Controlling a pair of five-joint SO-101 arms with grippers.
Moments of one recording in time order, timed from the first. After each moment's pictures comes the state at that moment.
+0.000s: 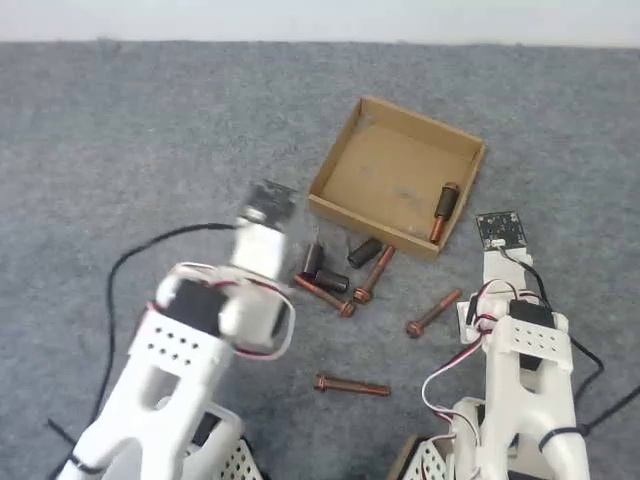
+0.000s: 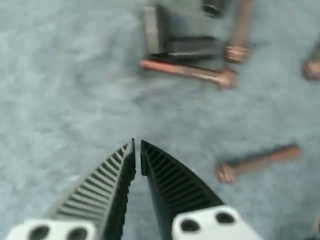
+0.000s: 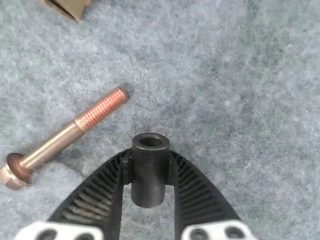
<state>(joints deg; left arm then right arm) 17.8 -46.9 53.9 78.5 5.8 10.1 -38.2 71.9 46.4 18.4</state>
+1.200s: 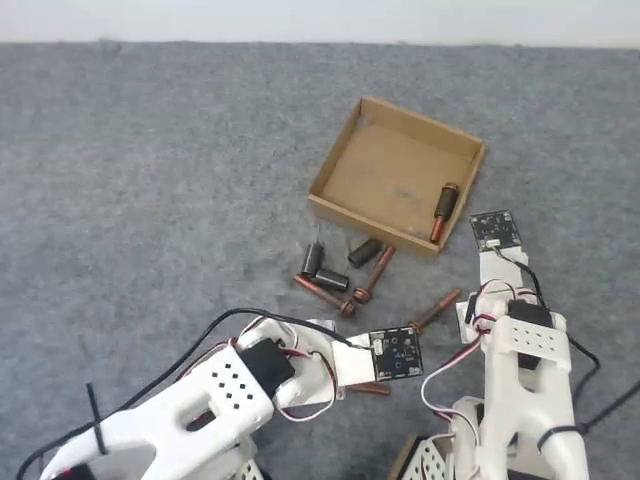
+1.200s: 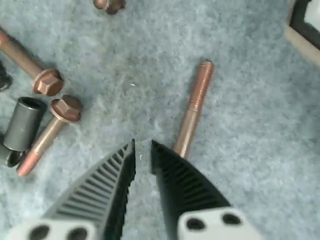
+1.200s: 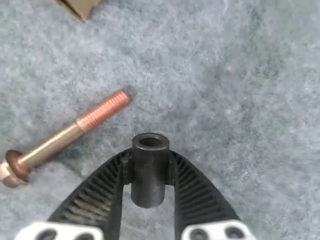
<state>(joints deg) 46.0 -46.8 72.1 60.2 -26.4 9.1 -38.2 72.2 45.0 21.8</state>
